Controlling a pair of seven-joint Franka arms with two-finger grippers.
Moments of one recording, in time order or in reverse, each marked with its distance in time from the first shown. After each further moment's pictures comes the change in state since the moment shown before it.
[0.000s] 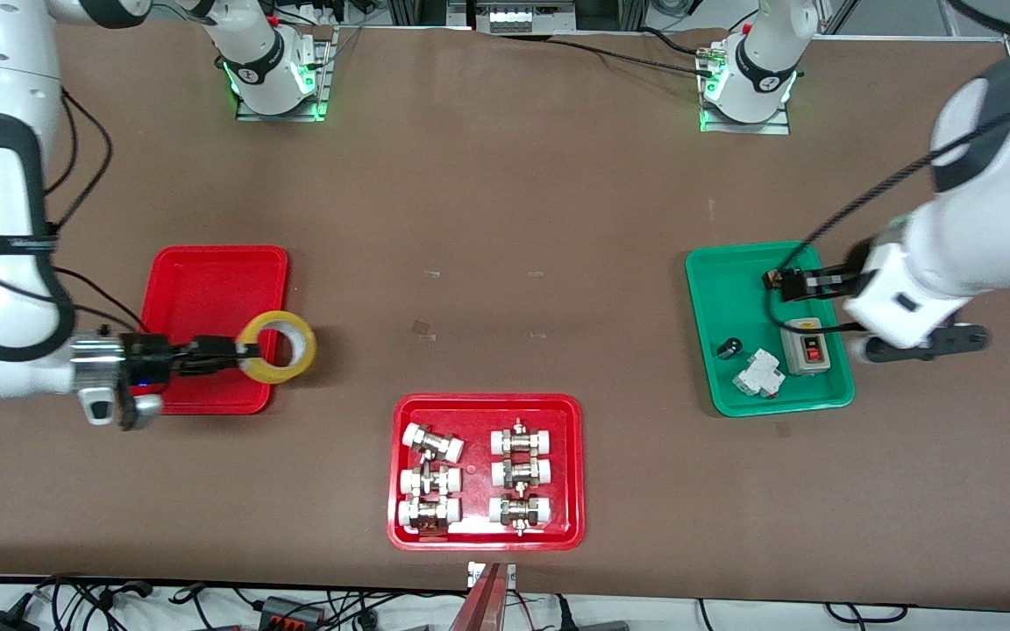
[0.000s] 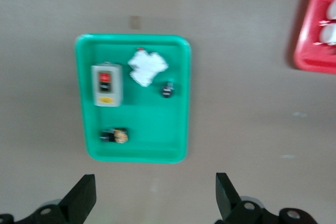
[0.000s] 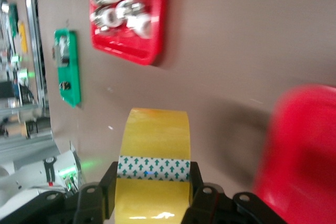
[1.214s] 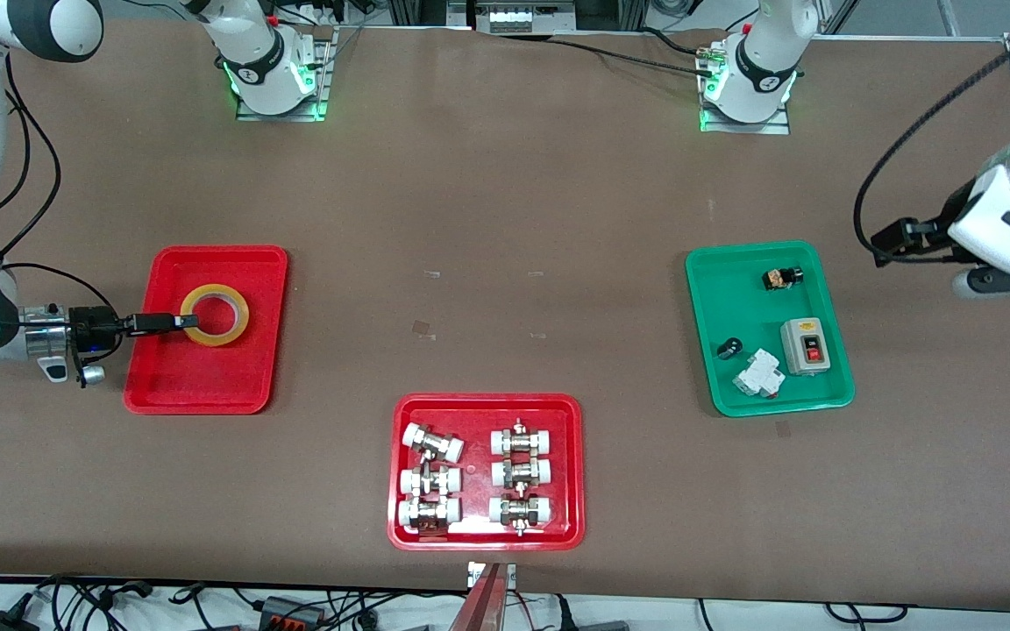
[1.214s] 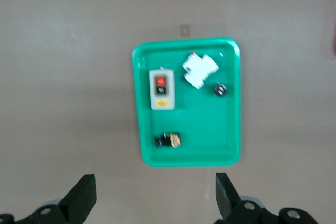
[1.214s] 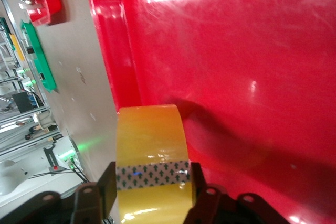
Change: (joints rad) left arm -0.046 -0.336 0.201 -0.366 -0.044 0.159 0.193; right arm -0.212 0.124 0.003 -0.063 -0.151 -0.076 -0.085
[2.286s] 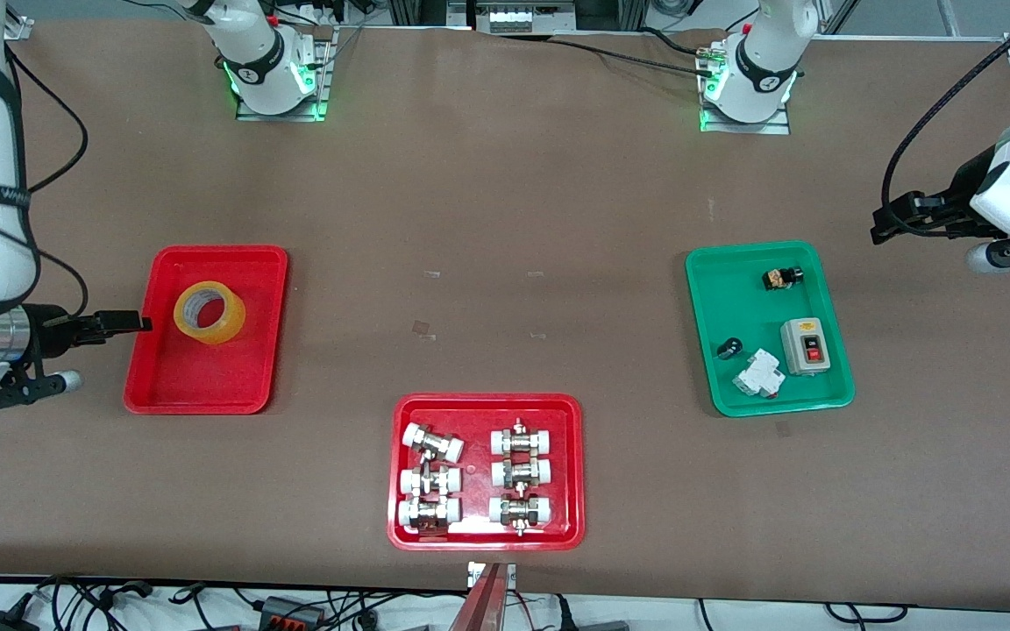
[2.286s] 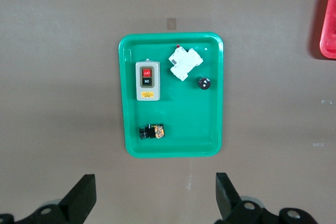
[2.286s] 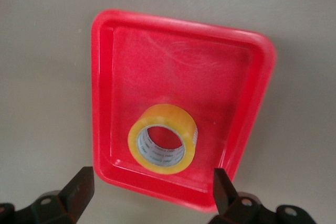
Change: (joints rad) left arm 0.028 -0.016 0.004 -0.001 -0.067 -0.006 0.002; right arm 0.241 -0.302 0.023 0.093 -0.562 0.091 0.383
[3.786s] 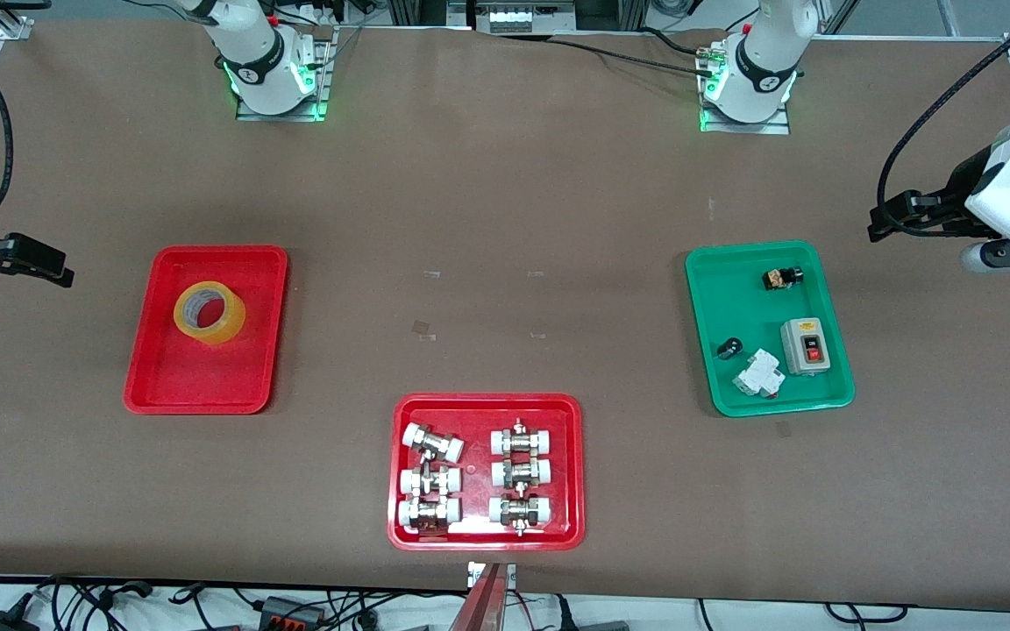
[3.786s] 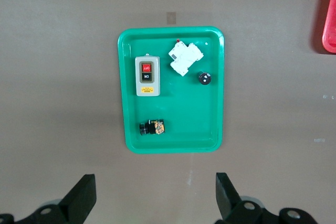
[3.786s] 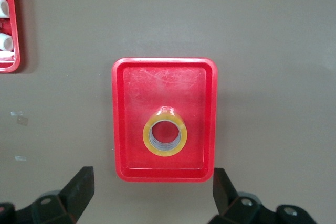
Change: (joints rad) left arm 0.000 0.001 -0.001 -0.003 0.000 -0.018 0.001; right arm 0.088 -0.346 -0.024 -0.094 -0.096 0.014 0.216
